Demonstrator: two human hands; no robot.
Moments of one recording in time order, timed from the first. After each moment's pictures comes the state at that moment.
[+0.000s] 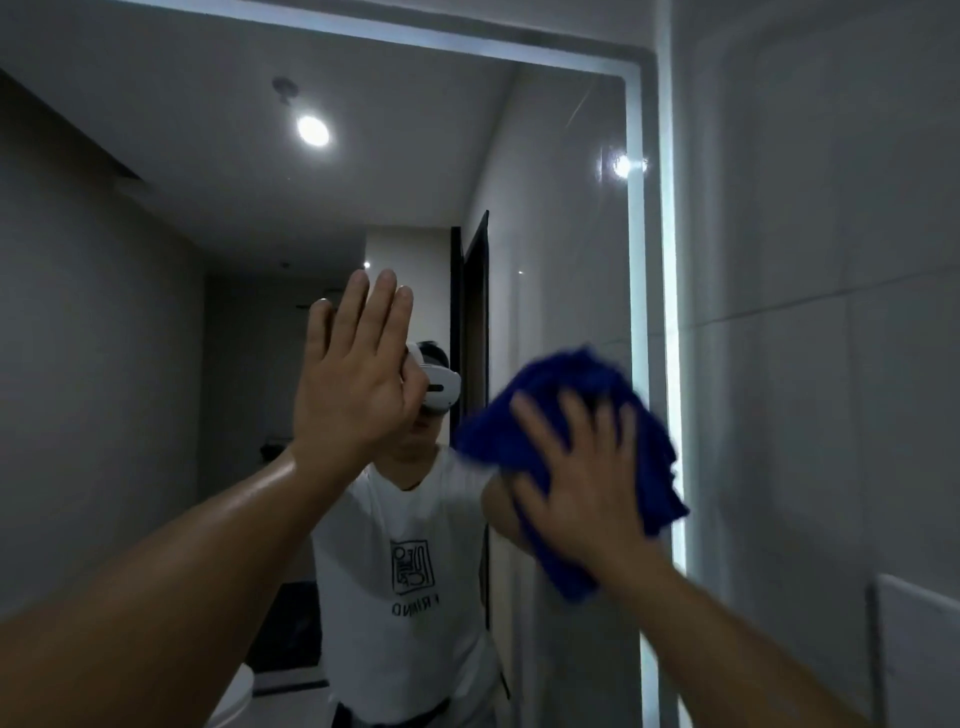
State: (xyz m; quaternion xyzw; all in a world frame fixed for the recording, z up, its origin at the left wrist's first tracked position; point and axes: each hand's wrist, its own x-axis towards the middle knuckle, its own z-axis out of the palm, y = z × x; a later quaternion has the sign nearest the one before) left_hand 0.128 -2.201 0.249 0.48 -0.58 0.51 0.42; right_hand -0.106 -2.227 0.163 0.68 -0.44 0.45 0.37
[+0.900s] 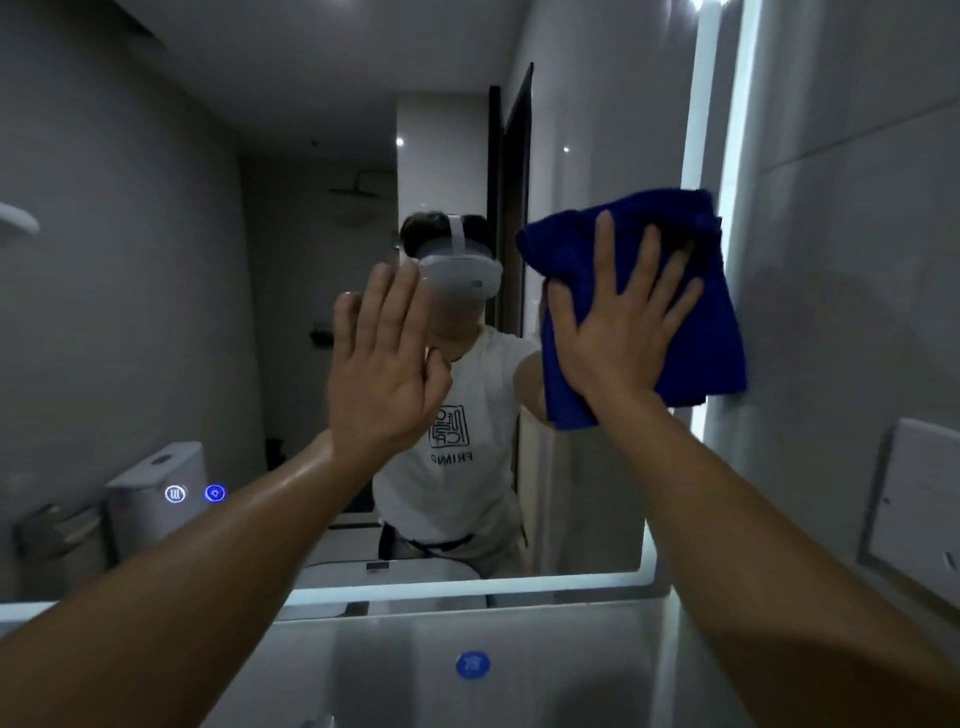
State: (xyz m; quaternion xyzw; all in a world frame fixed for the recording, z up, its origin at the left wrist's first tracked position) left_hand 0.129 -2.189 0.122 0.46 -0.59 0.51 0.43; right_hand -0.093 -2.226 0.168 0.60 -0.53 0.53 0.28
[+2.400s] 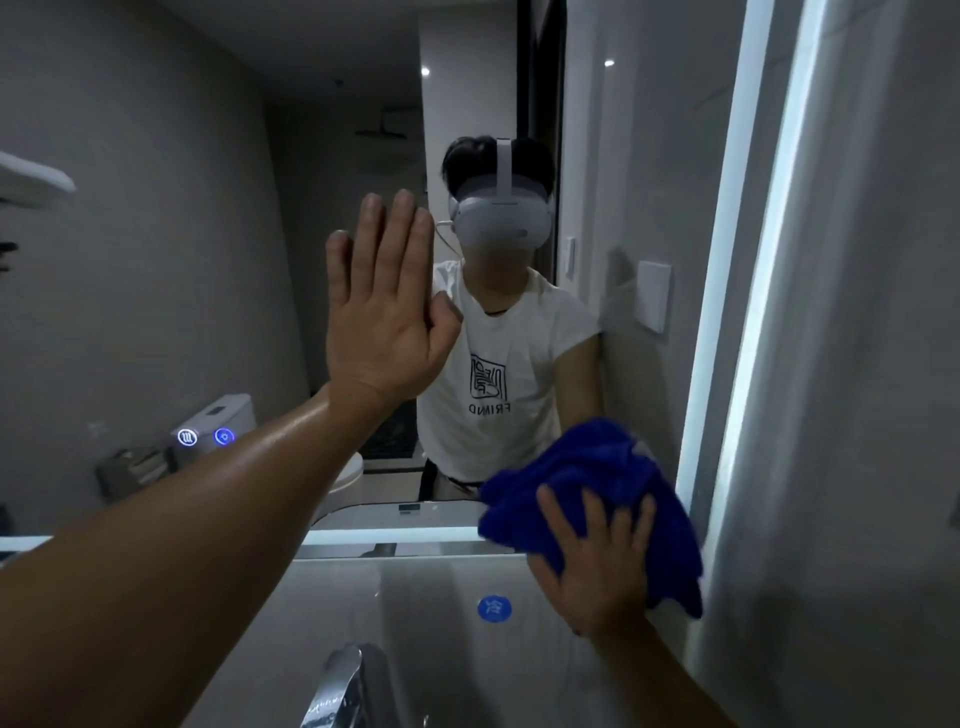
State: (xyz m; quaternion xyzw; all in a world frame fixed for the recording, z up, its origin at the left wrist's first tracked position) left_hand 0.126 -2.197 0.114 0.49 -0.57 0.52 0.40; right_hand -0.093 -2.218 -0.116 0.73 -0.48 0.39 0.28
